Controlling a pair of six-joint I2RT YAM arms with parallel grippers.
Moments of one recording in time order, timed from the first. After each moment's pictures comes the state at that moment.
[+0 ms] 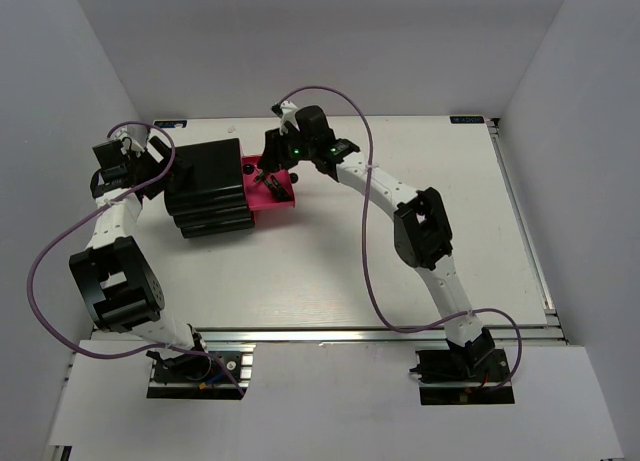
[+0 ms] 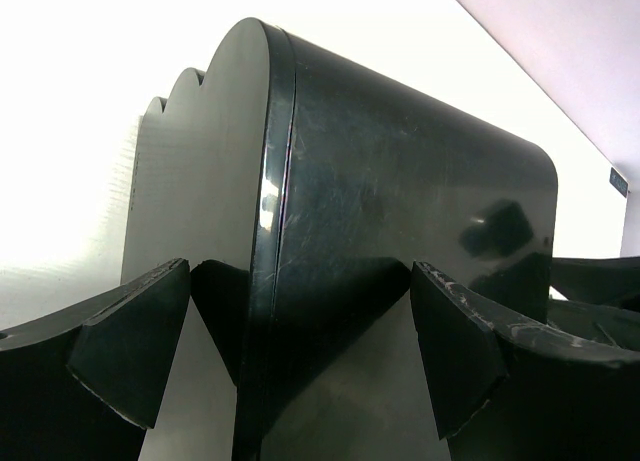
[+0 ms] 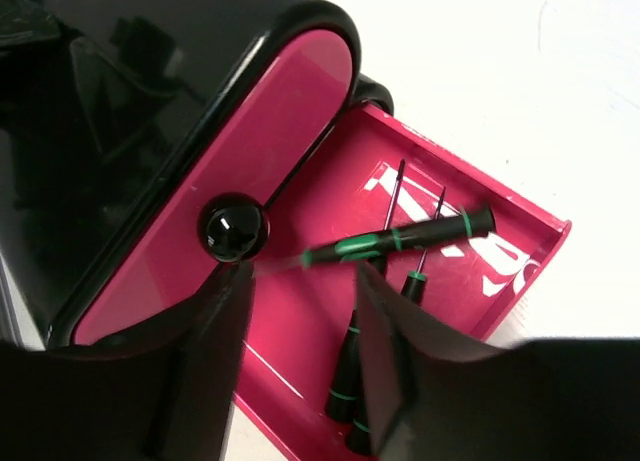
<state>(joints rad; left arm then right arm) 0.37 1.59 1.19 -0.23 0.46 -0.42 0.71 2.38 2.19 -0.21 -0.41 0.28</state>
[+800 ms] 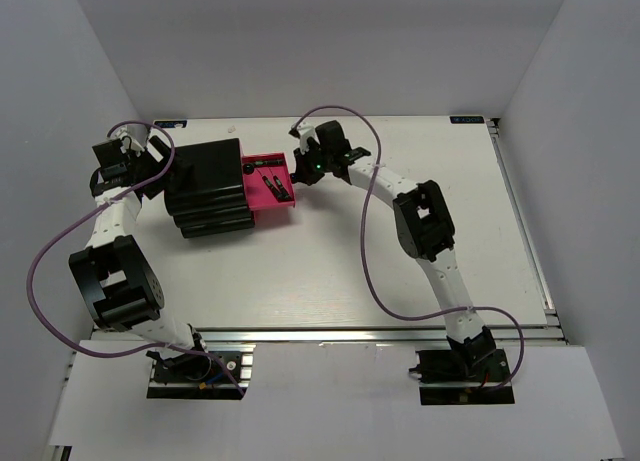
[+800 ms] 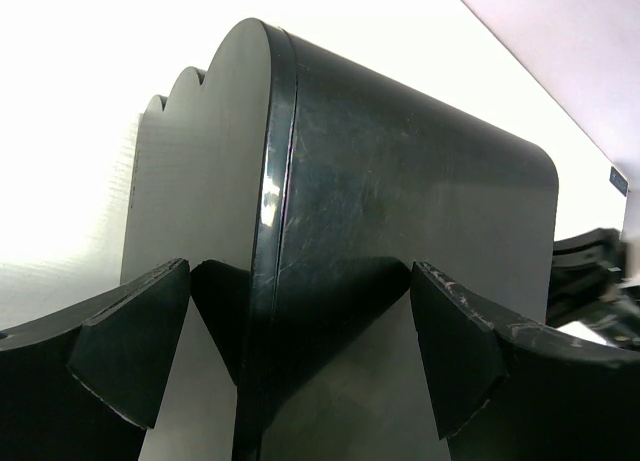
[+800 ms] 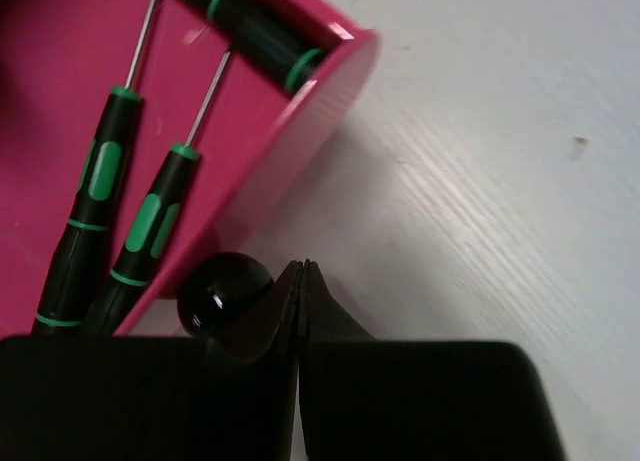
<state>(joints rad) 0.37 1.60 1.20 -0.25 0.46 -0.42 0.60 2.43 2.06 -0.25 -0.42 -0.05</state>
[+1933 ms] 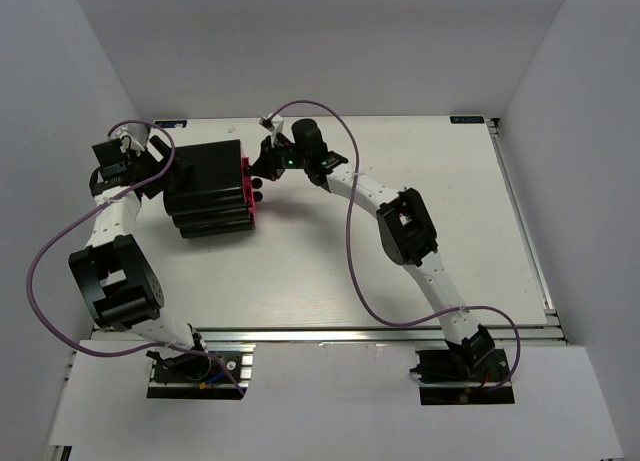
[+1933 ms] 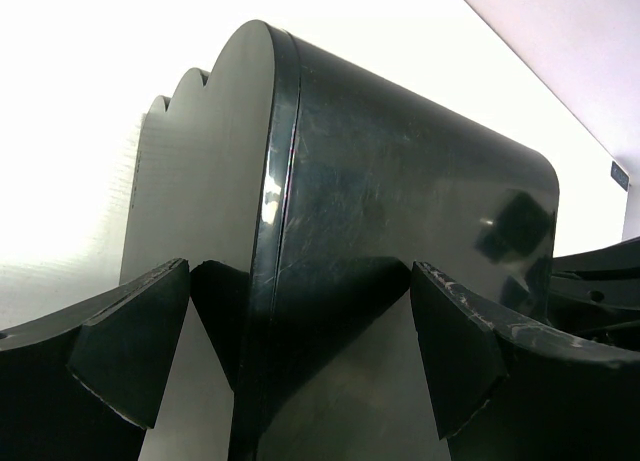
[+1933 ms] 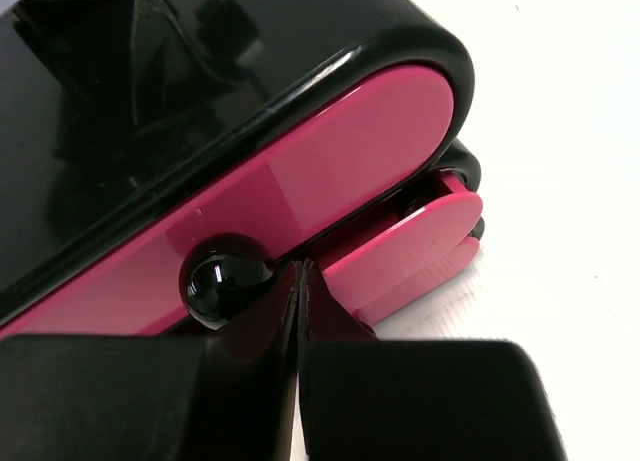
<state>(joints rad) 0.37 1.60 1.21 -0.26 0.48 -0.41 0.71 2.55 2.23 0.07 -0.68 0.20</state>
